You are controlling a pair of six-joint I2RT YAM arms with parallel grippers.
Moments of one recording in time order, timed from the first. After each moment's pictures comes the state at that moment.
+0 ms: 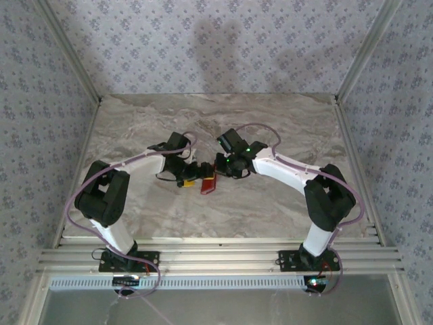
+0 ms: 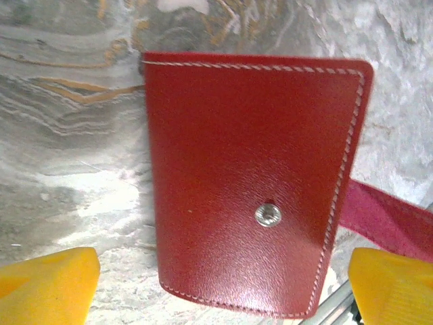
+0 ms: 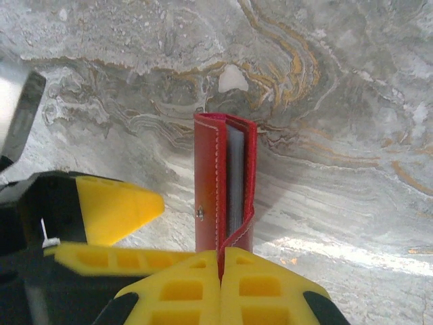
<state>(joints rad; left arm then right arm) -0.50 1.72 1.04 -0.51 0.56 -0.55 0.72 1.72 1.26 -0.55 -0.17 0.87</state>
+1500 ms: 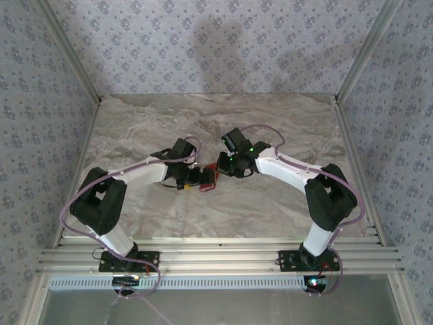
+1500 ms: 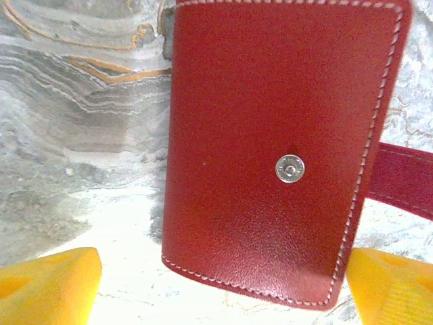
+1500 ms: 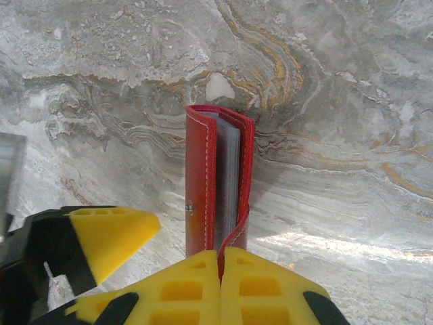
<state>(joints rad) -0.59 1.64 0.97 -0.46 0.35 -0.62 0.69 1.71 1.22 -0.52 -0.20 0.91</state>
